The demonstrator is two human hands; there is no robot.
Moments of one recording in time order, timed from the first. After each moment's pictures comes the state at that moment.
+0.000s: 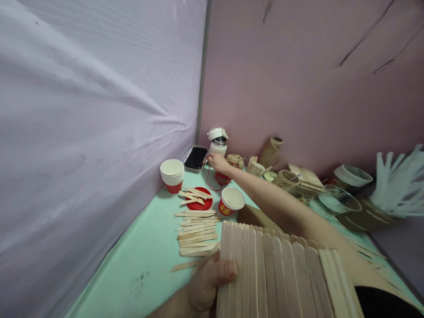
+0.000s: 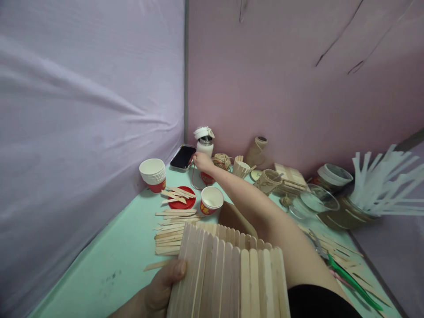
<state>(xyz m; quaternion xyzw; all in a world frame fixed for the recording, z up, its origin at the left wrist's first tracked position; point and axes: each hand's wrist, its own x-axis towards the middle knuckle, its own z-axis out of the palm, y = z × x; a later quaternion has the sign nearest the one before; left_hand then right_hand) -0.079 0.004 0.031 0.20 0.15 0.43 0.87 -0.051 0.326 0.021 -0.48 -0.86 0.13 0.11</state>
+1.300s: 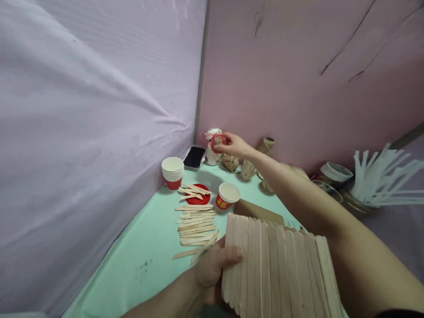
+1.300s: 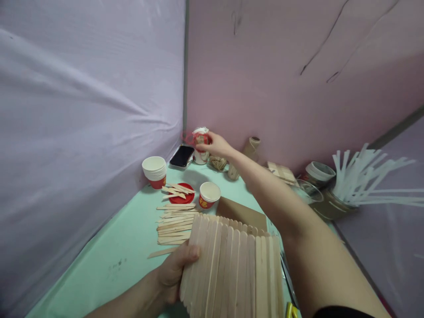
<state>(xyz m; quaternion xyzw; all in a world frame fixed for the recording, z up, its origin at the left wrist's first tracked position) -0.064 0.000 0.027 0.17 0.18 0.44 0.86 0.011 0.290 0.116 -0.40 -0.88 0.15 0.21</state>
